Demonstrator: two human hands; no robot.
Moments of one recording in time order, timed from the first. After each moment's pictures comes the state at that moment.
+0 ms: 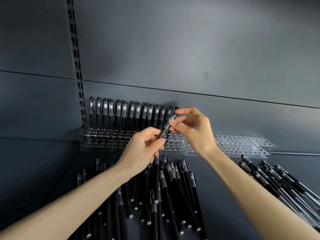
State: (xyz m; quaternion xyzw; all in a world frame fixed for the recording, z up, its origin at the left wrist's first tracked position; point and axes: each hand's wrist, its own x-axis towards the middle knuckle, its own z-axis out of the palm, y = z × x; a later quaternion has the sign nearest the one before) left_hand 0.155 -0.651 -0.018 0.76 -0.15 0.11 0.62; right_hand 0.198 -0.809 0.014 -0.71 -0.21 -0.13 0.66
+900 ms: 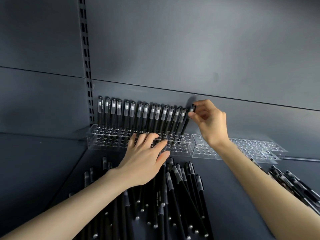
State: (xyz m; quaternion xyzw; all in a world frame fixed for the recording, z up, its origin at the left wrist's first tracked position) left_hand 0.165 -0.636 -0.041 0.98 -0.16 0.11 0.09; right_hand 0.239 -0.829 0.021 -0.82 -0.18 -0.34 0.41
